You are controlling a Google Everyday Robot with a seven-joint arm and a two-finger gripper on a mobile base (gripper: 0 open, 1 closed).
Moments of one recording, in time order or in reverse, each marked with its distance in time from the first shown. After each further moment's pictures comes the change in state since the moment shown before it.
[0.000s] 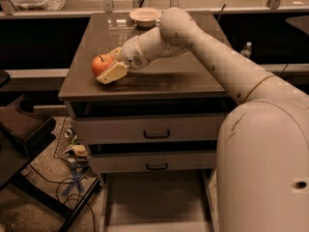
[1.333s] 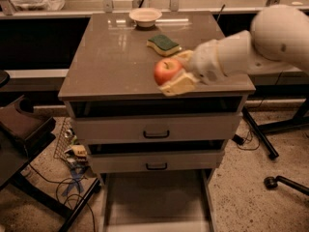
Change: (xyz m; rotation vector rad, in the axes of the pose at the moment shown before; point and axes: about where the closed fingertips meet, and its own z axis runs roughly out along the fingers) arm 0.033 0.108 -0.188 0.322 0.145 0.011
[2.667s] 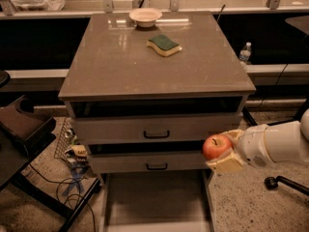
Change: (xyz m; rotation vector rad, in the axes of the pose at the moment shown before) arm 0.200 0.127 -0.067 0.090 0.278 0.287
